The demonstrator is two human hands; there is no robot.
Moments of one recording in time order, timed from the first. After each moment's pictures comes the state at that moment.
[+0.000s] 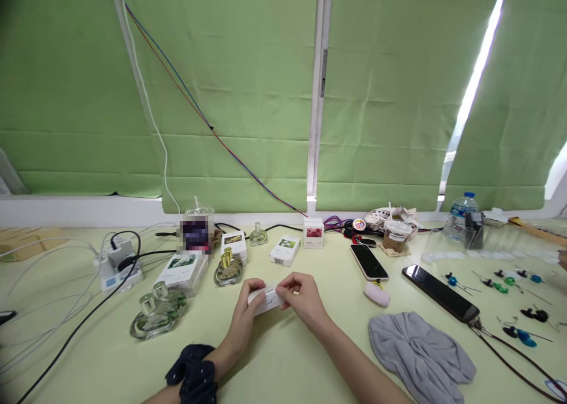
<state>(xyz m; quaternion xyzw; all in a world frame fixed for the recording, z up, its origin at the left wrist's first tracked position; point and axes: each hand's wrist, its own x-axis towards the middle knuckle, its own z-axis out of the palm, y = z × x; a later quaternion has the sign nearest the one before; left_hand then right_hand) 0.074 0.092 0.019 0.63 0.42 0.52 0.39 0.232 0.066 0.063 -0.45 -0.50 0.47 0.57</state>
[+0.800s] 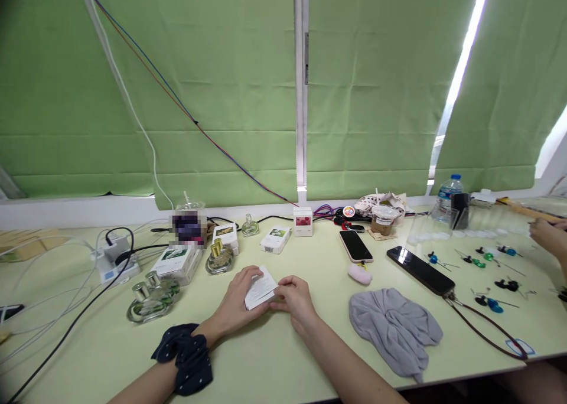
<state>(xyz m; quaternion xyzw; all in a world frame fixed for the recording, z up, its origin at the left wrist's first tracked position) 0.068 0.091 0.031 0.87 0.37 0.31 0.10 0.237 0.041 0.043 -0.47 -0.24 0.59 0.61</state>
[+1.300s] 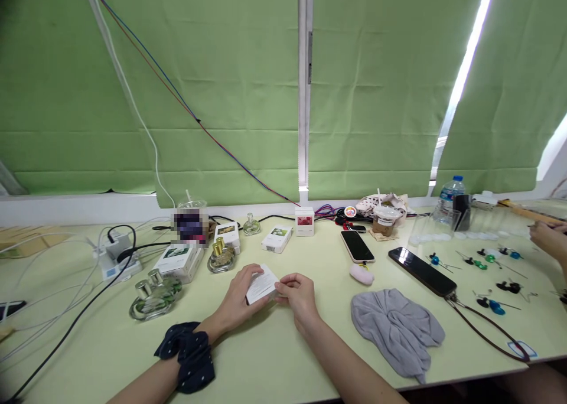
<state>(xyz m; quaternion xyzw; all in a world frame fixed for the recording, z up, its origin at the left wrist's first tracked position) 0.065 0.096 0.028 0.86 0.38 0.31 0.13 0.238 0.042 0.036 -0.47 -0.28 0.55 0.64</state>
